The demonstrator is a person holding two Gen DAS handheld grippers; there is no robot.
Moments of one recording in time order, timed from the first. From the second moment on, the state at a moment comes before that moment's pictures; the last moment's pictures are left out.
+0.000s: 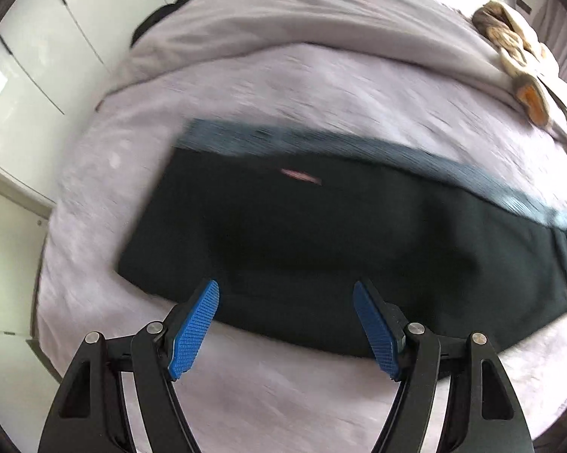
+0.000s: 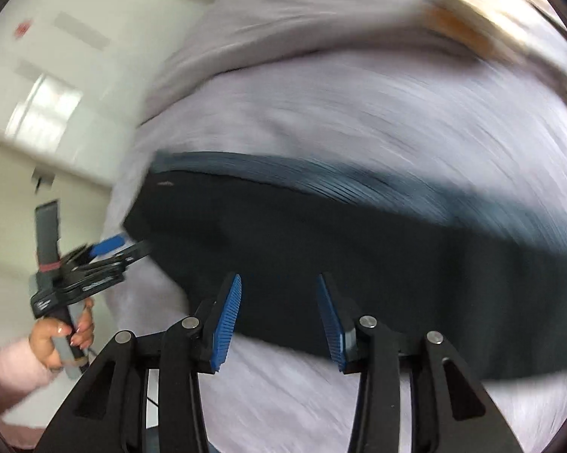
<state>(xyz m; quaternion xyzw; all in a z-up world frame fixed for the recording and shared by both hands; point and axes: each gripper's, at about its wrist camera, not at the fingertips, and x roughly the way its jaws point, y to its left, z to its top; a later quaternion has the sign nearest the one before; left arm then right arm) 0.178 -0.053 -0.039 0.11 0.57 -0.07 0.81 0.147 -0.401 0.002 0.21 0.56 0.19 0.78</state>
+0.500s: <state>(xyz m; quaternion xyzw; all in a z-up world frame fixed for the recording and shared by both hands) 0.215 0.027 -0.110 0.04 0.55 -0.07 0.83 0.388 -0.117 -0.023 0.00 0.58 0.37 0.73</state>
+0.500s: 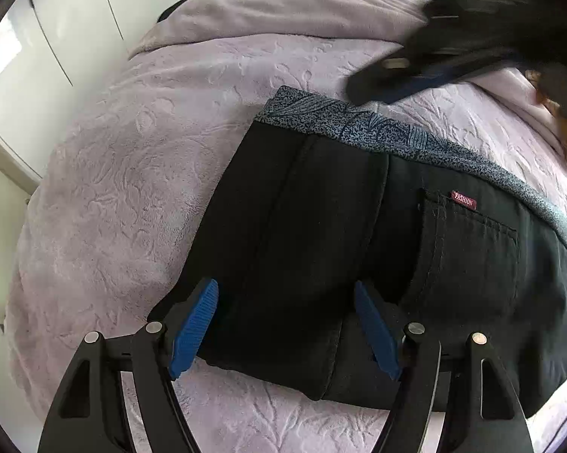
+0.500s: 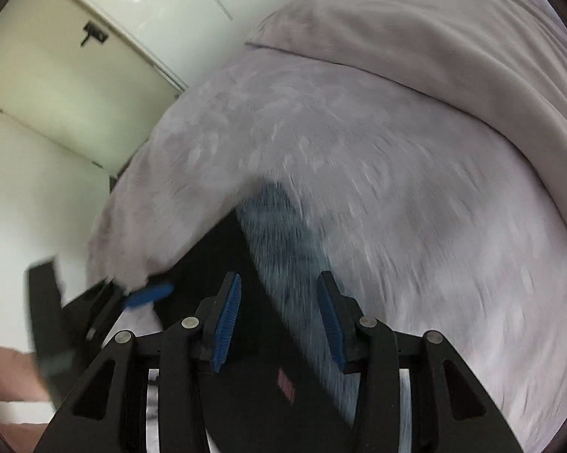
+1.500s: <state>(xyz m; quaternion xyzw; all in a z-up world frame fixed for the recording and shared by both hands) 0.232 0.016 -0.080 0.04 0.53 -0.08 0.84 0.401 -0.127 -0.011 0.05 0.59 0.30 0.75</state>
